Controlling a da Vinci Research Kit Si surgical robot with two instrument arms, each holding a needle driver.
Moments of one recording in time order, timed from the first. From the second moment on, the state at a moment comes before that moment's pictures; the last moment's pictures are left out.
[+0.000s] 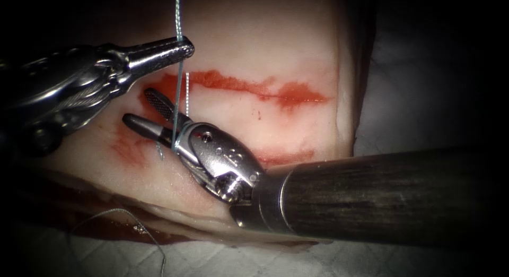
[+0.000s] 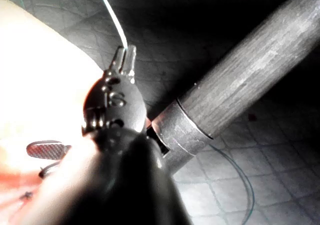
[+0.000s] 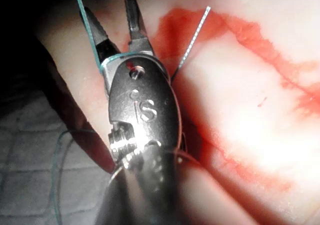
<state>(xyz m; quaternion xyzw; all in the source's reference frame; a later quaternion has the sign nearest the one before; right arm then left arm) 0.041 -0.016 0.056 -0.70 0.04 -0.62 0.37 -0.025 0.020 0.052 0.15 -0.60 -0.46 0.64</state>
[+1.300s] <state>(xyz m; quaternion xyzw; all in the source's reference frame) 0.042 -0.016 0.055 -0.74 0.04 -0.59 0.31 -0.021 0.013 0.072 0.17 -0.54 -0.51 0.65</state>
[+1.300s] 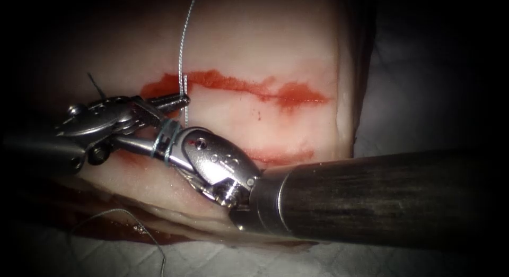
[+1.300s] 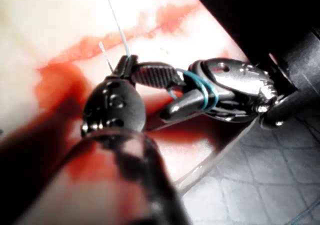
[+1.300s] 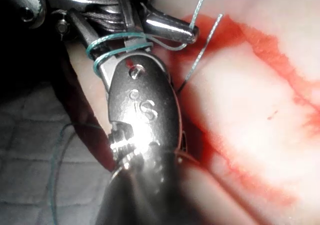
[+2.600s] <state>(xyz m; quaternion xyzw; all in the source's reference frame) 0.039 -0.015 0.055 -0.52 -0.08 -0.61 0.59 -0.019 0.008 0.069 0.06 -0.54 -0.50 0.68</state>
